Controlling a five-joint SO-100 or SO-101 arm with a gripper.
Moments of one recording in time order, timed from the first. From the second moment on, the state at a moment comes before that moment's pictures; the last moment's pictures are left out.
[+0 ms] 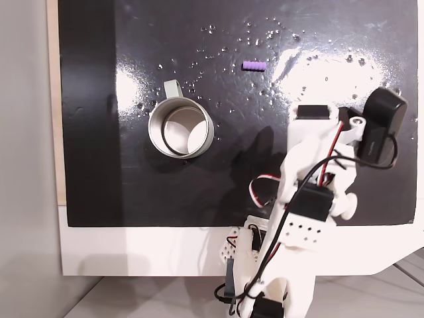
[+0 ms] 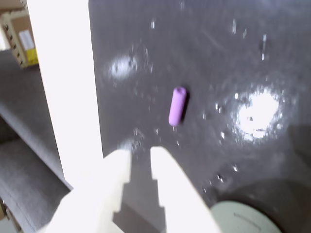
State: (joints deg) arm 16.9 128.6 113.4 54.0 -17.7
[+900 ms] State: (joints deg) arm 16.2 66.5 55.9 74.9 -6.0
